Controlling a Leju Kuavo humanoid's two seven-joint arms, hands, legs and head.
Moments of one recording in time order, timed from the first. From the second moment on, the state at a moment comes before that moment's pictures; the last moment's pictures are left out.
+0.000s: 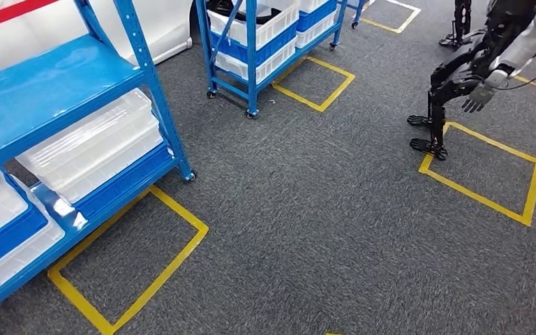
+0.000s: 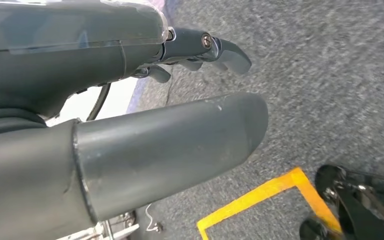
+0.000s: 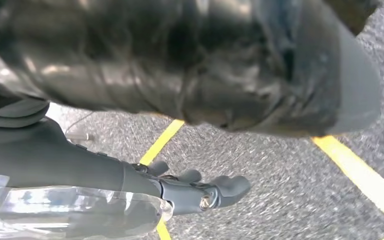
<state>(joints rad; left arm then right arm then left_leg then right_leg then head) -0.07 -0.12 1.31 -0.21 -1.27 -0.03 -0.21 -0.03 0.18 -0.65 -0.20 0.71 -0.06 0.00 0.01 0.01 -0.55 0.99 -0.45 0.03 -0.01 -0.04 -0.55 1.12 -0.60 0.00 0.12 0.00</state>
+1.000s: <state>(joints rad) -0.09 -0.15 1.46 -0.22 -1.07 0.01 -0.26 -0.03 0.19 -0.69 -0.20 0.69 -0.03 0.03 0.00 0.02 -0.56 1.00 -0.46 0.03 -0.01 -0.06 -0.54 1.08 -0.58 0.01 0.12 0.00</state>
